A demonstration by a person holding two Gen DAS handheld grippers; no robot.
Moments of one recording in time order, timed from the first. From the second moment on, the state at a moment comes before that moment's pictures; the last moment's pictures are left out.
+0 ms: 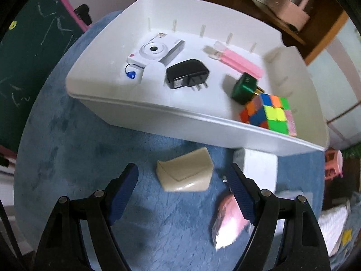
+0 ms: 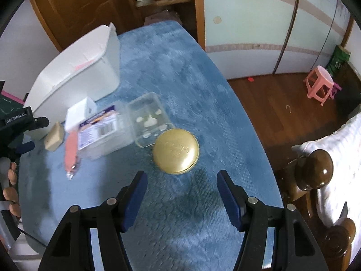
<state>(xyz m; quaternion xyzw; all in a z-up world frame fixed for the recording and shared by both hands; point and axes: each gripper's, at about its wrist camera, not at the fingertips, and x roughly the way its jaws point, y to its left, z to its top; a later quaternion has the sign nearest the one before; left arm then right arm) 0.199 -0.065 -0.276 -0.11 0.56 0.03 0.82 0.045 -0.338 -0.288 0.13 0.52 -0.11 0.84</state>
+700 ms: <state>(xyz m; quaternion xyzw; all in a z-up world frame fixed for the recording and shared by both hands) 0.213 -0.061 -0.315 -0.14 0.59 0.12 0.79 0.075 -0.330 -0.320 0.06 0.53 -0.09 0.84</state>
